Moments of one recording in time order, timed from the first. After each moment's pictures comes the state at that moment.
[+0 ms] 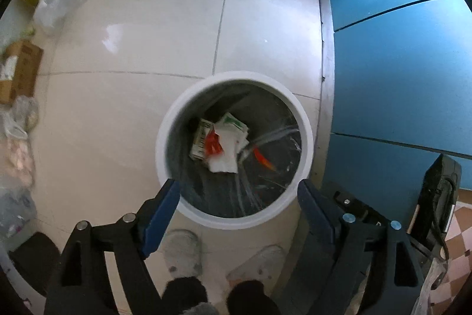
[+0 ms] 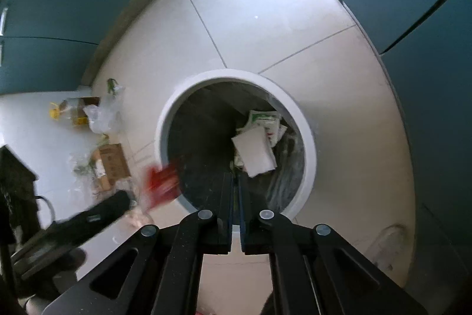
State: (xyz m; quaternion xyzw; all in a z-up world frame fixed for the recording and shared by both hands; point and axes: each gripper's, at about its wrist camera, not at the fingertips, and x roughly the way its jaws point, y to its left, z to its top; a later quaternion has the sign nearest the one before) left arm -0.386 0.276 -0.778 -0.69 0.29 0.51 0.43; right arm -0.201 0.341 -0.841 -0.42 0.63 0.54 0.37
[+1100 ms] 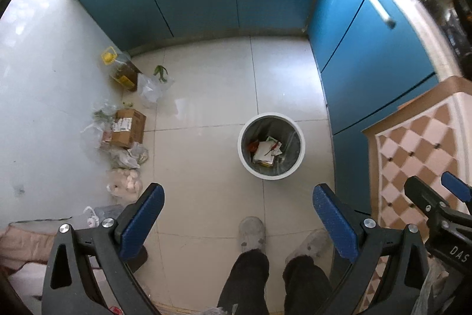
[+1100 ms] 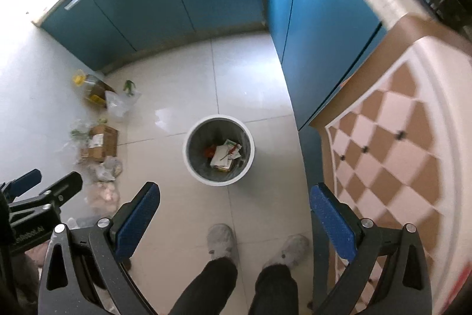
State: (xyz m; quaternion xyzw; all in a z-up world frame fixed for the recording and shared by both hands) left arm -0.333 0.141 -0.395 -0.51 0.36 0.64 0.44; right arm -0.164 0.219 -0.391 -0.47 0.41 0.64 0.45
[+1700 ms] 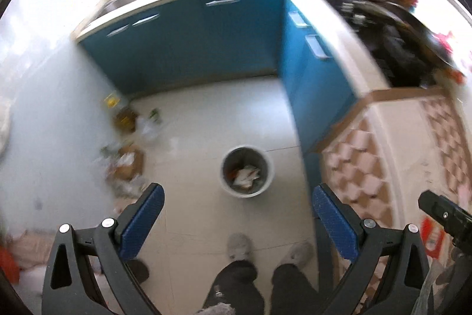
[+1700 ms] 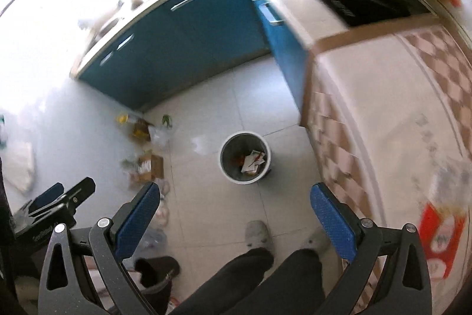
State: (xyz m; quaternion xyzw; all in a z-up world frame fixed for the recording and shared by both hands) left arm -0.217 0.120 -0.250 -0.42 0.35 0.66 0.52; right arm -0.028 0.150 -0.218 -0.34 0.49 0.66 0.45
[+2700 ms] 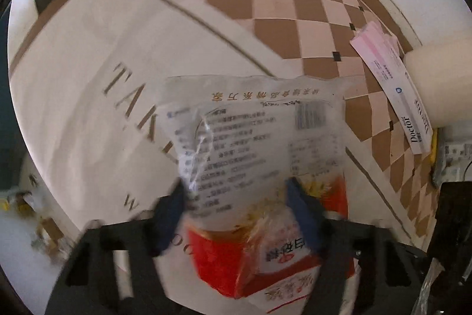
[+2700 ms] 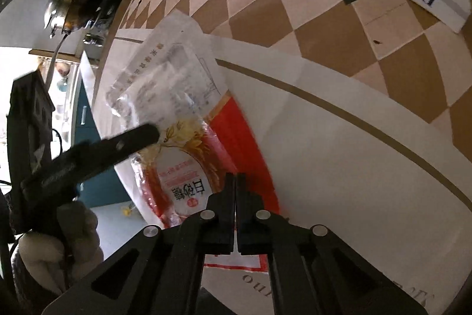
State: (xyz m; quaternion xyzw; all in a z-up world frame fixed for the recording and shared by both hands) left arm 0.220 0.180 -0.383 -0.41 0.52 0.31 0.68; right arm 0.367 0.026 -0.374 -0.12 0.70 0.47 0.53
